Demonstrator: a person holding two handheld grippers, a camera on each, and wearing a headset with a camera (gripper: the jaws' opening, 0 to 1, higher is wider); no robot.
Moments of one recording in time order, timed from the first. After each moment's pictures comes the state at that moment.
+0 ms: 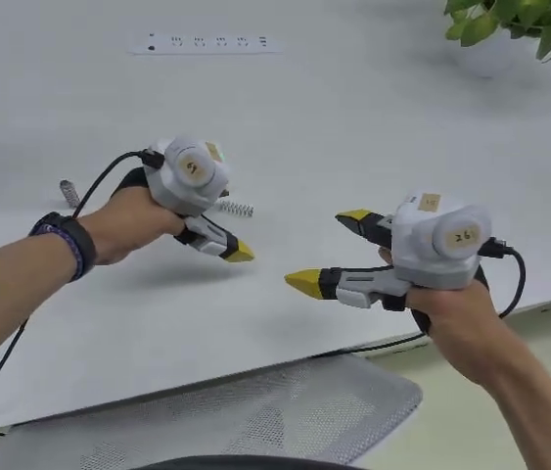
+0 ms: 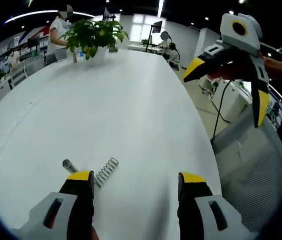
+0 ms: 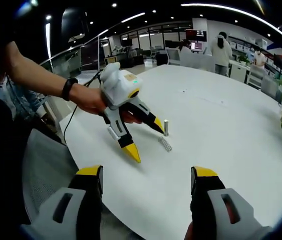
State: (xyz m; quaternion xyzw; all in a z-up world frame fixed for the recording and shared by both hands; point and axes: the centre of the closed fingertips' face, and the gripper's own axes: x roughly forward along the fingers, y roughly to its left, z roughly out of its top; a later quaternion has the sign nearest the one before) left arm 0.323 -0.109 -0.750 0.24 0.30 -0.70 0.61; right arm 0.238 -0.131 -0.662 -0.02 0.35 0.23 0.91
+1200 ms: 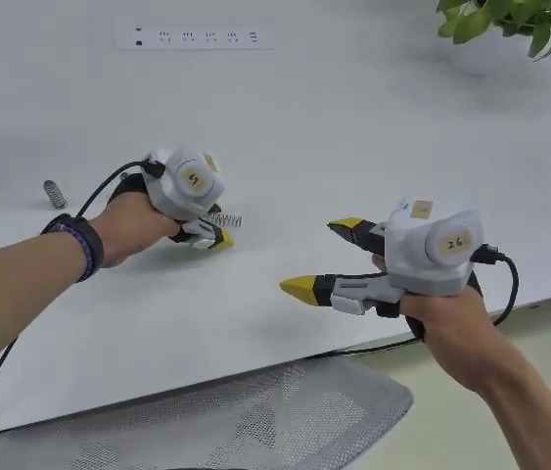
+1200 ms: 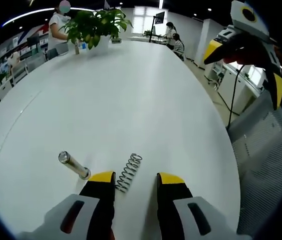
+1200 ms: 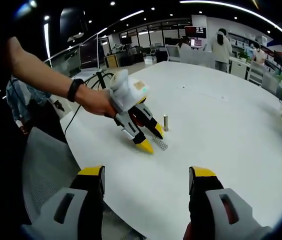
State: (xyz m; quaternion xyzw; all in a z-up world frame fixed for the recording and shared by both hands) left arm 0.334 -0.108 -0.783 0.28 0.30 -0.67 0.61; right arm 0.230 -0.135 -0.669 -0.01 0.36 0.24 0.90
